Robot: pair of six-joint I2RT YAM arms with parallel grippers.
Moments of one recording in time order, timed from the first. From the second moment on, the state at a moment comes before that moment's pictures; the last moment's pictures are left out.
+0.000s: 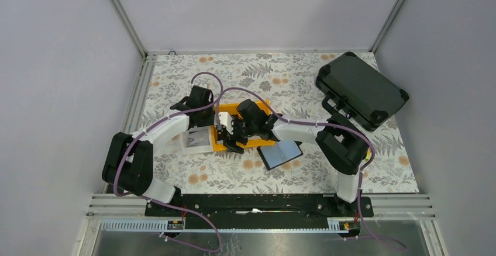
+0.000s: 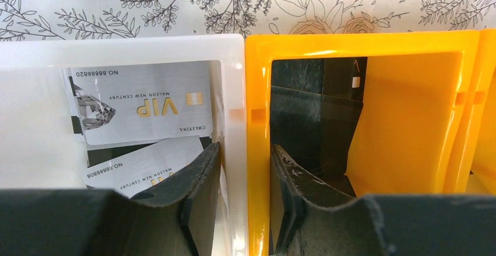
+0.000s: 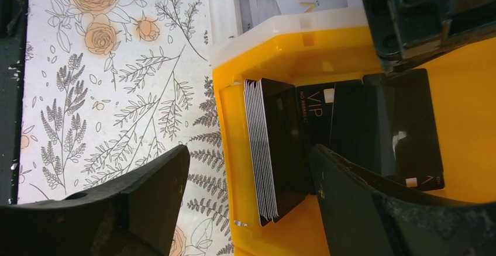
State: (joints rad) left arm -0.36 1.48 0.90 -0.38 -0.09 -0.50; right arm 0.92 1.87 1.16 -0.01 -0.51 -0.45
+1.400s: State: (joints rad) left arm -0.36 1.48 0.90 -0.37 -0.08 -0.46; right arm 0.94 1.92 1.25 -0.07 -0.52 -0.35
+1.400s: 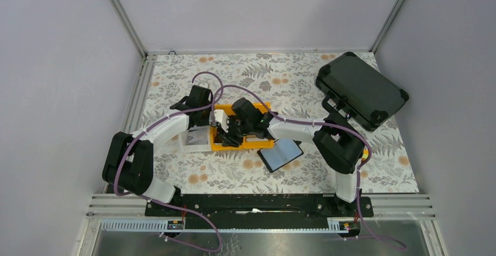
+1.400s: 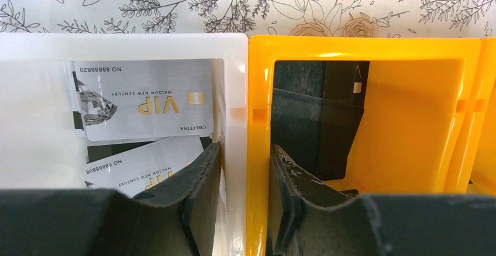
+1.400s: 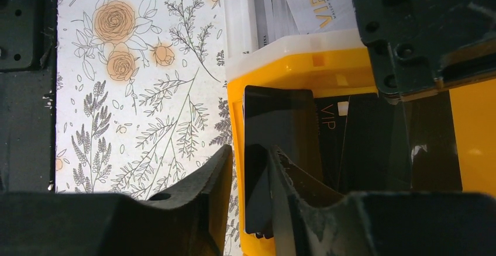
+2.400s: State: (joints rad) left arm -0.35 1.48 0.90 -0.36 -0.08 -0.45; right arm 0.96 1.92 1.26 -0.08 -0.54 -0.31
